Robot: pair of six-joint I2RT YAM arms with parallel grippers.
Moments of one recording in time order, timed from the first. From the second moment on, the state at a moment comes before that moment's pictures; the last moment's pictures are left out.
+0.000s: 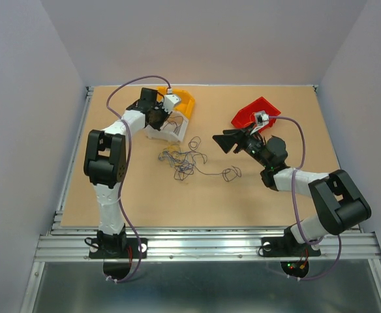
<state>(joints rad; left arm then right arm) -0.25 2.04 1.53 -0.33 0.20 0.51 0.40 1.47 0.54 1.11 -0.37 0.65</state>
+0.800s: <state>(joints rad) -0.27 1.94 1.44 -0.24 0.20 0.50 0.40 1.55 0.61 0.91 -0.40 0.59</state>
